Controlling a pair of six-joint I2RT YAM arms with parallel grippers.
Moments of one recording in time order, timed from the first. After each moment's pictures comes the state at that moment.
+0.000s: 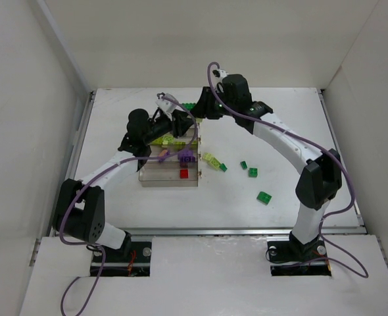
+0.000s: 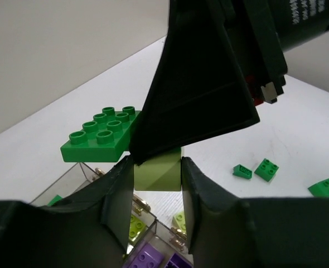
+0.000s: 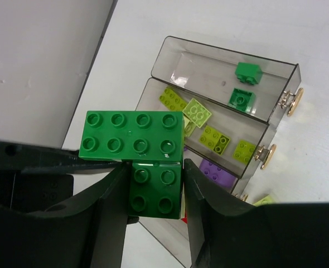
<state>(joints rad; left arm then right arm) -0.36 1.44 0.90 0.56 0.59 -0.08 0.57 1.83 1.71 -0.30 -0.26 0.54</state>
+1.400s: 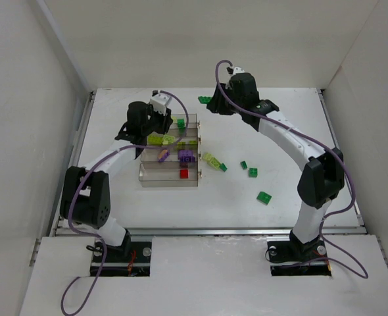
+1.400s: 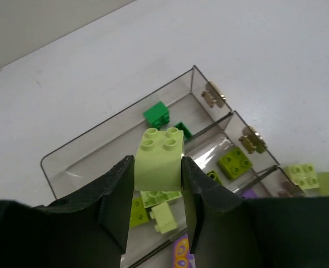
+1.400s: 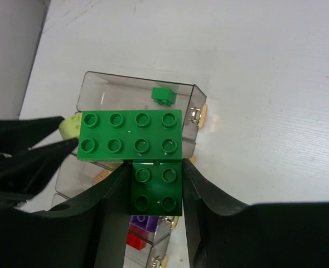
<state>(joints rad) -0.26 1.56 1.00 0.22 0.28 0.12 0.50 1.83 1.69 -0.31 -0.05 0.48</state>
